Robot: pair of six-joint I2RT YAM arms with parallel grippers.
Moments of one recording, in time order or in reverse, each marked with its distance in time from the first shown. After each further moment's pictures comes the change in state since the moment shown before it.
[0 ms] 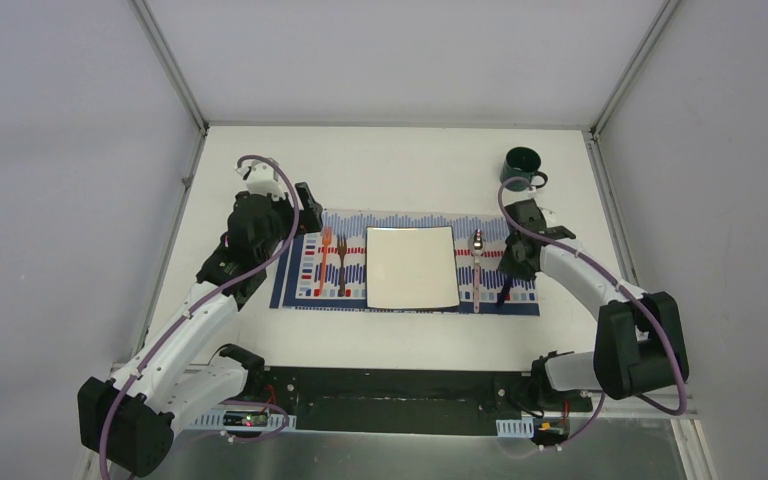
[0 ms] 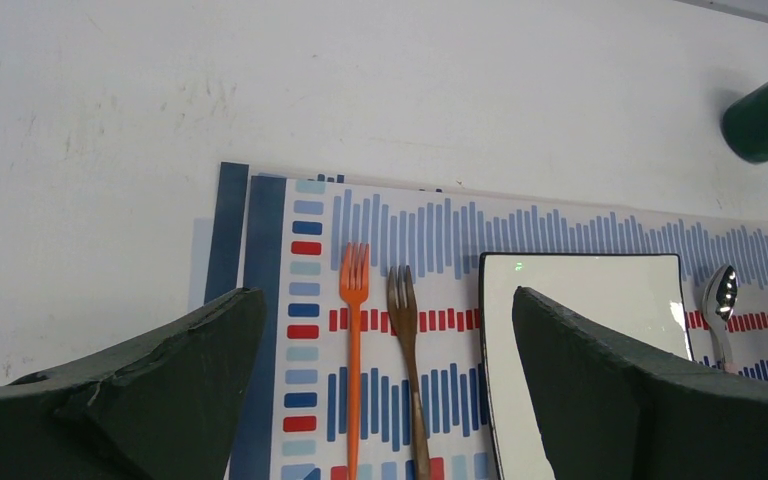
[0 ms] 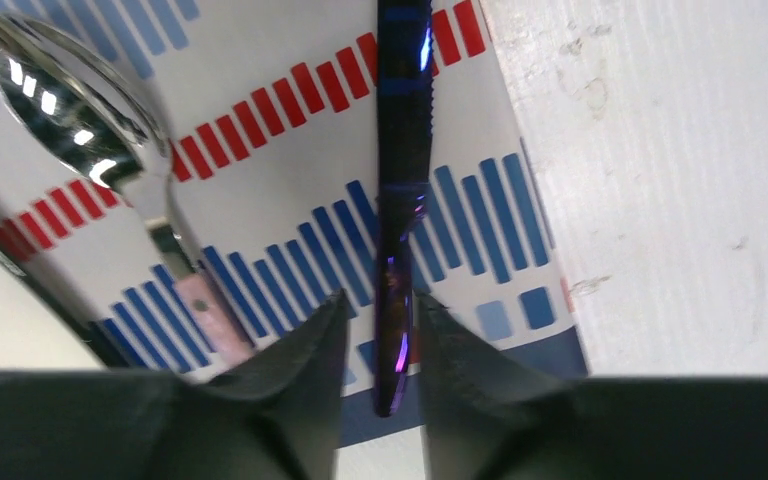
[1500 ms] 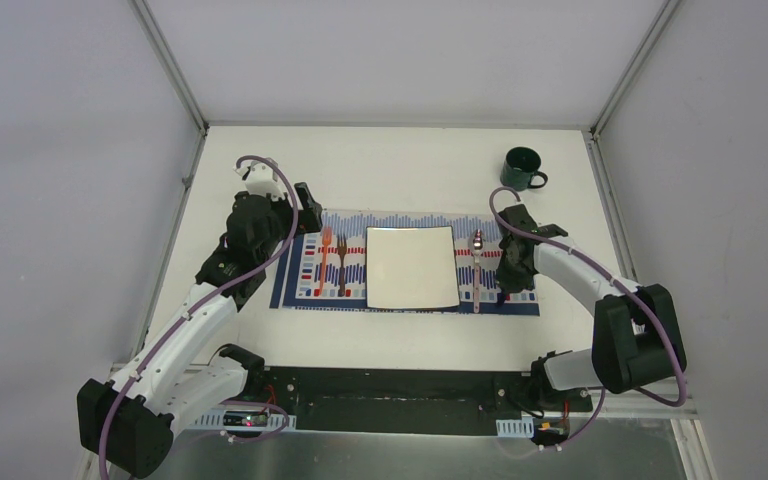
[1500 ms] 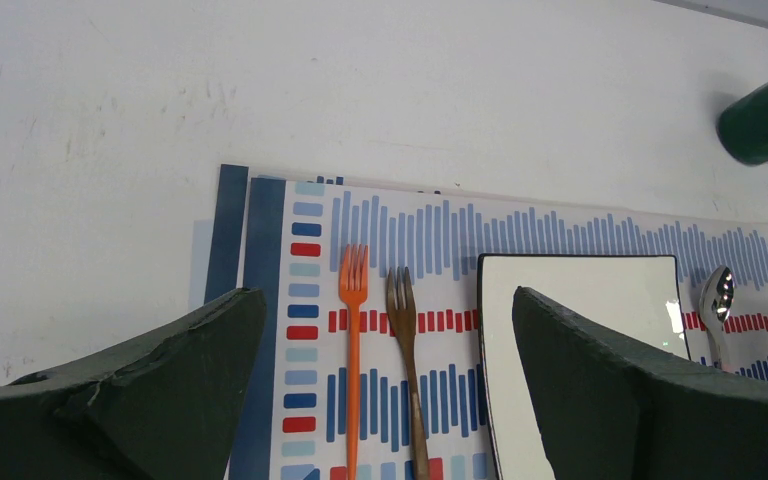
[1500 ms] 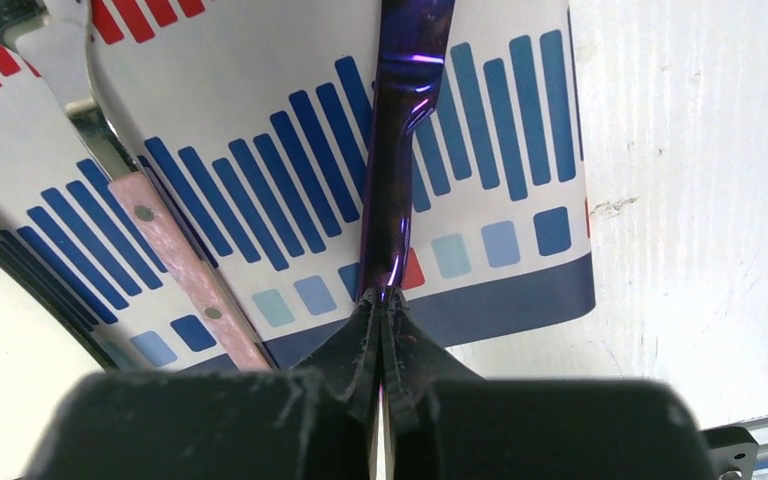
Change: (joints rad) left arm 0.000 -0.008 -0.005 0.001 0.000 0.000; right arm 0.048 0.024 0.015 -0.139 -0.076 -0.011
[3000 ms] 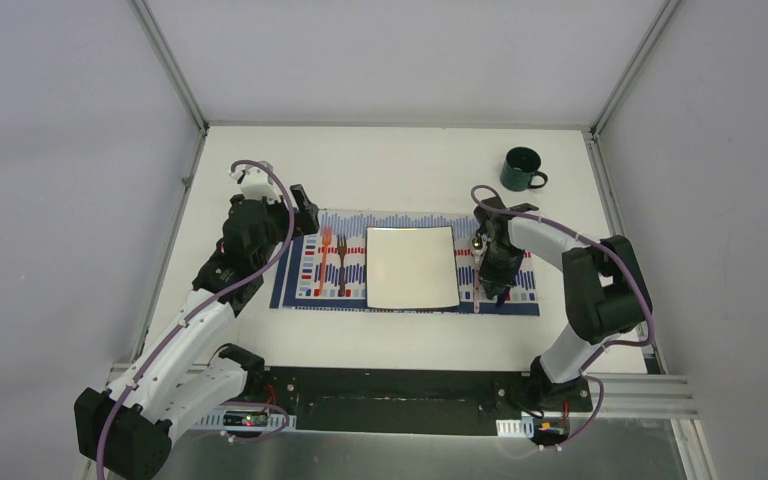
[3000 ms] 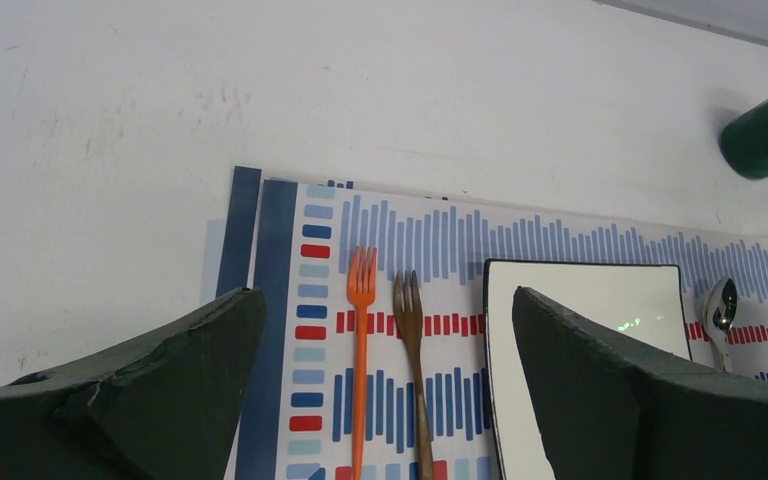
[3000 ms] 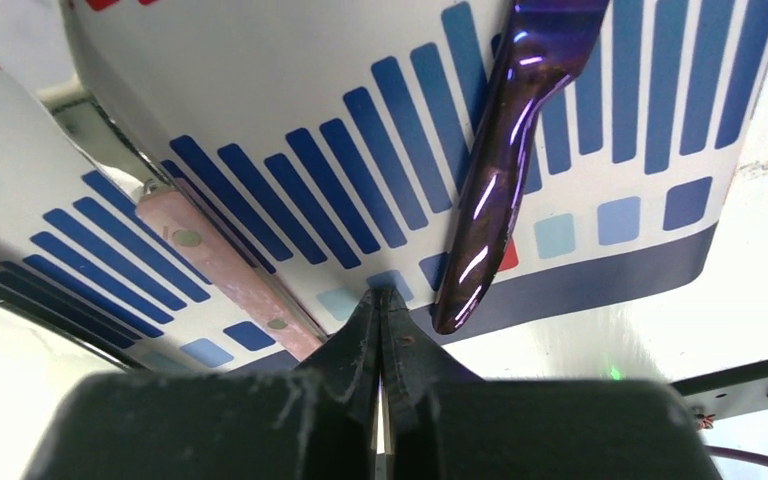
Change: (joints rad) left arm 0.000 -0.042 -0.022 0.003 -0.027 0.000; right arm 0.042 0.283 0.180 -0.152 -0.096 0.113
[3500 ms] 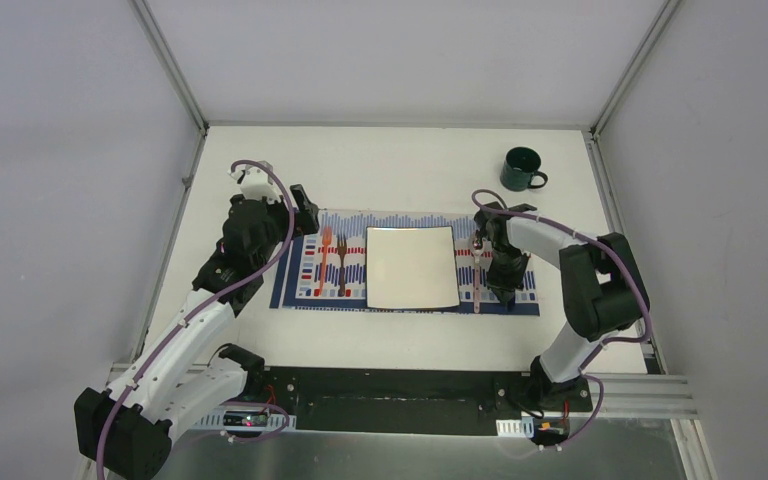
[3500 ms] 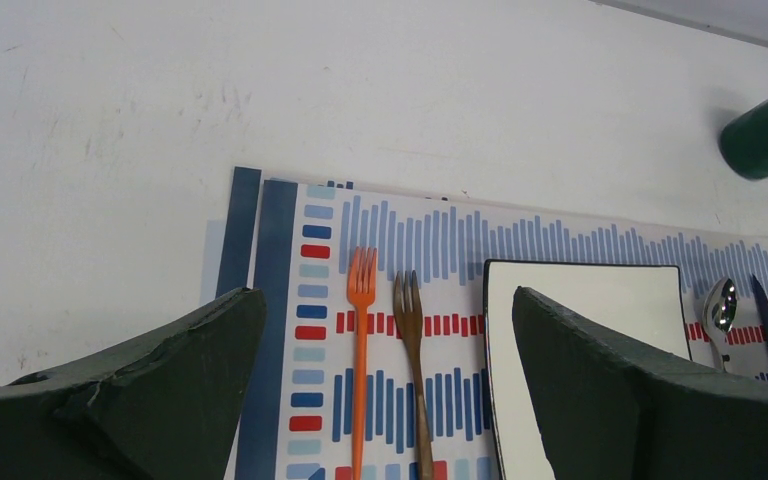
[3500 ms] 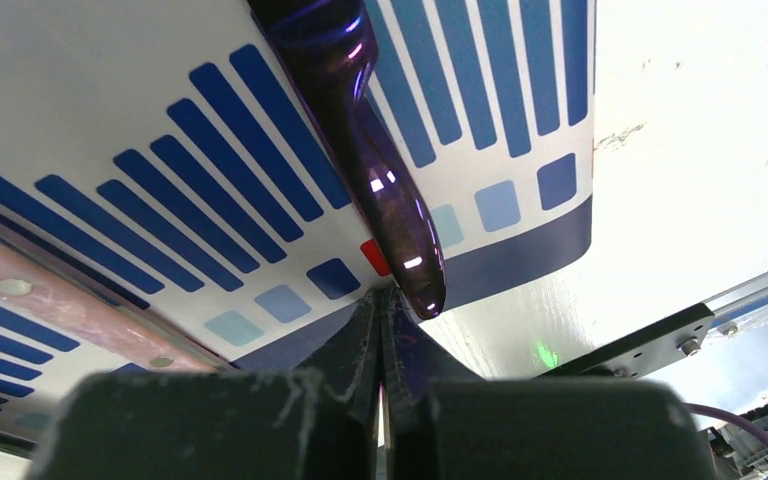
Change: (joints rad) left arm 0.000 0.000 0.000 0.000 0.000 0.000; right arm 0.002 0.019 0.000 -0.094 0.141 0.019
